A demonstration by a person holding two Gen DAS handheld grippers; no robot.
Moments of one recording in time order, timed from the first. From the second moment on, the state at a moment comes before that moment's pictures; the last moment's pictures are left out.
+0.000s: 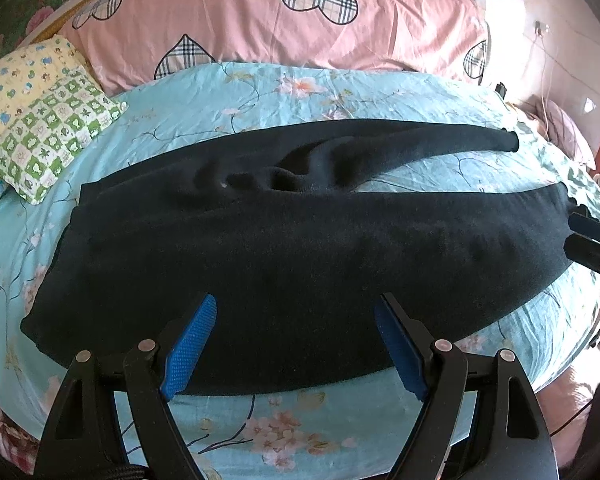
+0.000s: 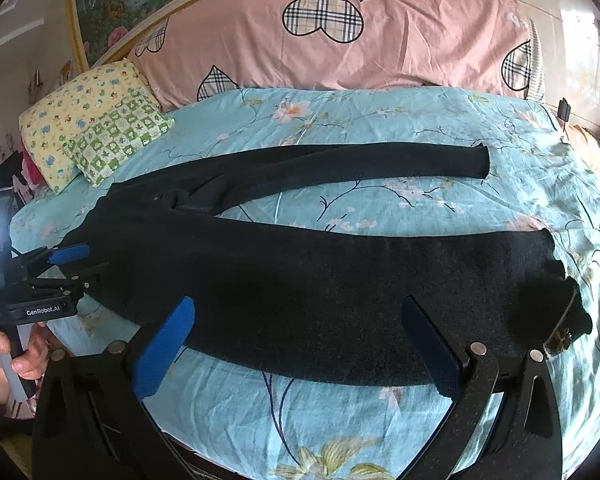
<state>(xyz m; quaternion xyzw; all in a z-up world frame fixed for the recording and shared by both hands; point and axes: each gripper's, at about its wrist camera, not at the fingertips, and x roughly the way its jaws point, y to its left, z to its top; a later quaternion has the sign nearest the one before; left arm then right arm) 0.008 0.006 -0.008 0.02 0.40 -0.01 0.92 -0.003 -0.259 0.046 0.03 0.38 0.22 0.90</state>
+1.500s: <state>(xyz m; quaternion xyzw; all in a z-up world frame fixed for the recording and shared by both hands) 0.038 0.005 0.002 0.02 0.40 -0.07 0.91 0.023 -0.277 0.047 0.07 0.38 0.21 0.90</state>
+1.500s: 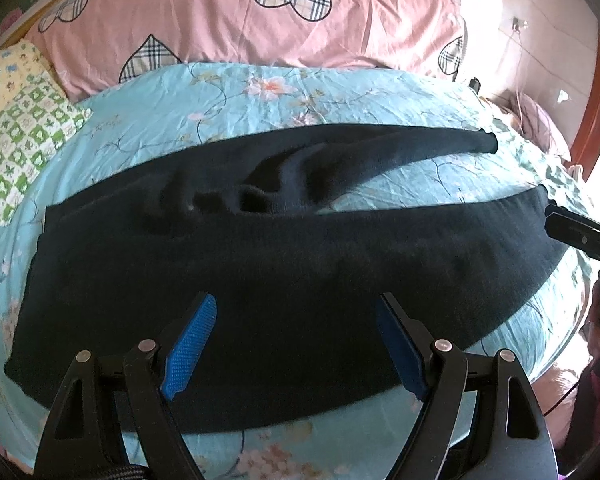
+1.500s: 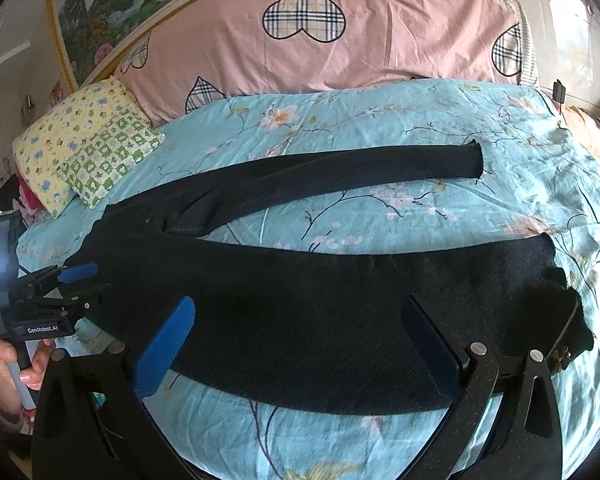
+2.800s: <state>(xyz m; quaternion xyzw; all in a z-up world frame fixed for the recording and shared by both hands) 0.282 -0.039 0.024 0.09 0.44 -0.20 0.87 0.221 -0.395 0.044 0.16 0.44 0.13 0.87</state>
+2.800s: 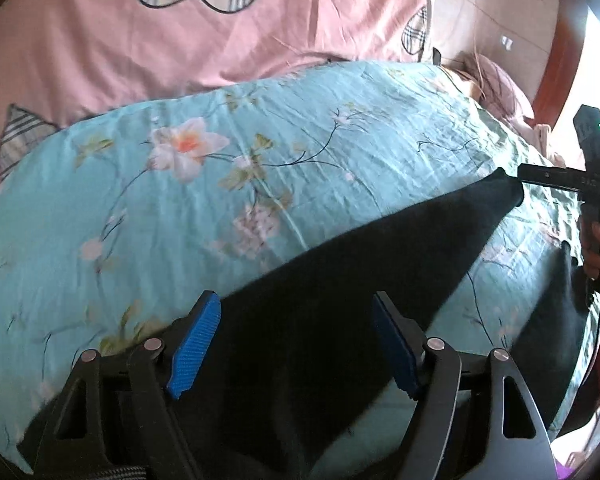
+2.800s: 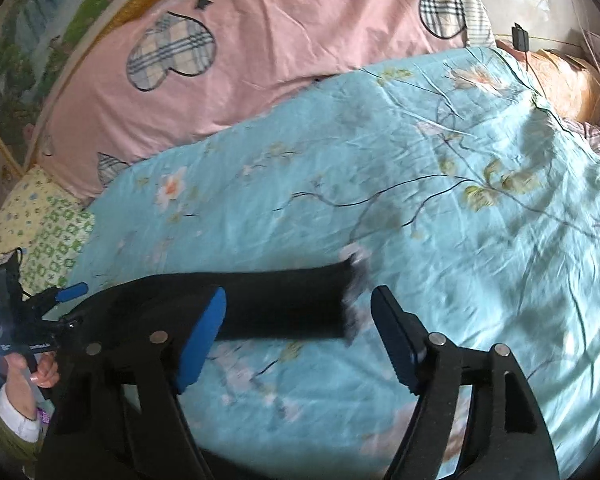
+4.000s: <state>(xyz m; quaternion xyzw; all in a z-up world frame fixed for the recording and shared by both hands) 0.218 -0.091 0.044 0.12 0.46 -0.38 0.79 0.208 -0.405 0.066 0.14 0.41 0.22 0.87</state>
